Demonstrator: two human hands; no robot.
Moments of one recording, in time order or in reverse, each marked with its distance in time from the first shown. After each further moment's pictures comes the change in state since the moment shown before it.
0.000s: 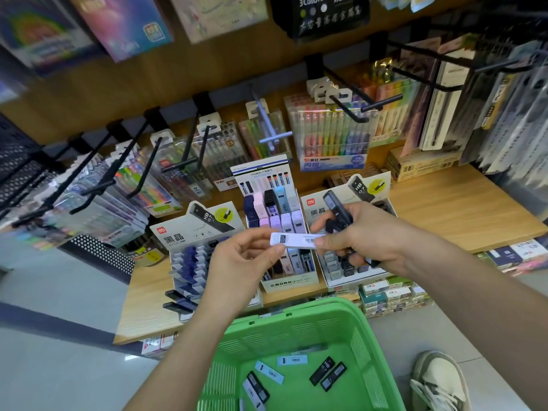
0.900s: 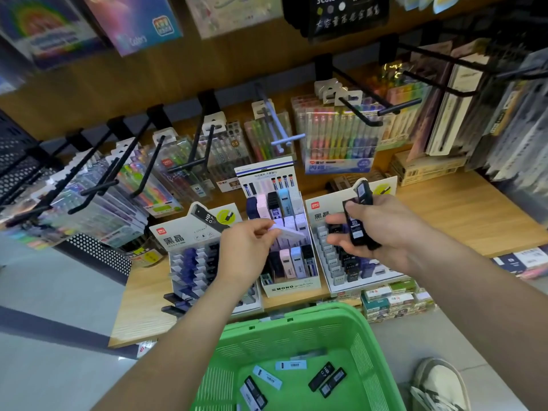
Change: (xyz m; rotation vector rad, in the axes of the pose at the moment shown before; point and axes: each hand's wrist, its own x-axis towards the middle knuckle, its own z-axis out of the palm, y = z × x) left_hand 0.061 -0.033 0.005 0.499 0.158 0.128; right_hand 0.013 -0.007 0.000 0.449 0.240 0.099
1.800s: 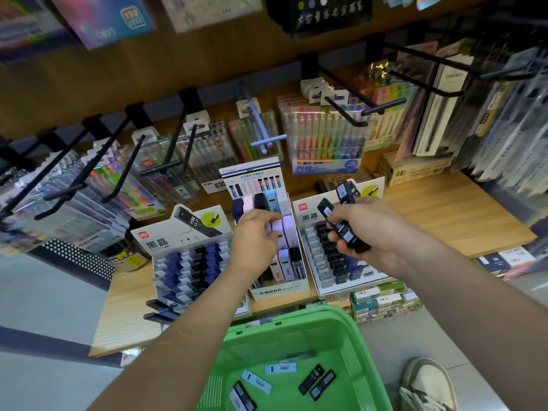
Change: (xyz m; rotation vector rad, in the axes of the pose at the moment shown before) left_hand 0.028 -0.007 0.048 0.185 -0.061 0.174; right_hand 0.006 0.001 -0.006 -0.085 0.028 0.004
